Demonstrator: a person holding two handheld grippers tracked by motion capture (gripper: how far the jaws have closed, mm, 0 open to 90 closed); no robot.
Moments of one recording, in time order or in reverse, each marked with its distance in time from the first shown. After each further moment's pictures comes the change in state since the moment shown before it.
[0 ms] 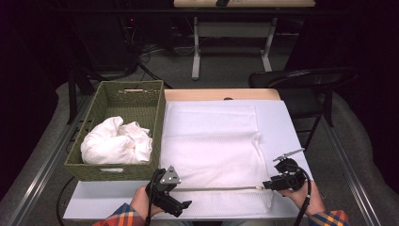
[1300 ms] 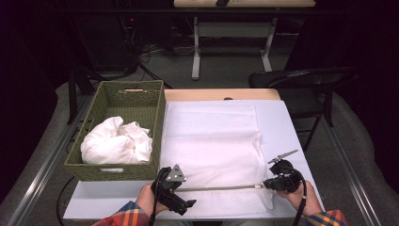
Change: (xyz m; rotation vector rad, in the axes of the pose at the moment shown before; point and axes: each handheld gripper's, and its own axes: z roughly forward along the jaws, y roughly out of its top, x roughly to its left) left arm -0.001 0.010 0.015 0.006 -0.034 -0.002; right arm 0.012 0.002 0.005 0.010 -0.038 -0.051
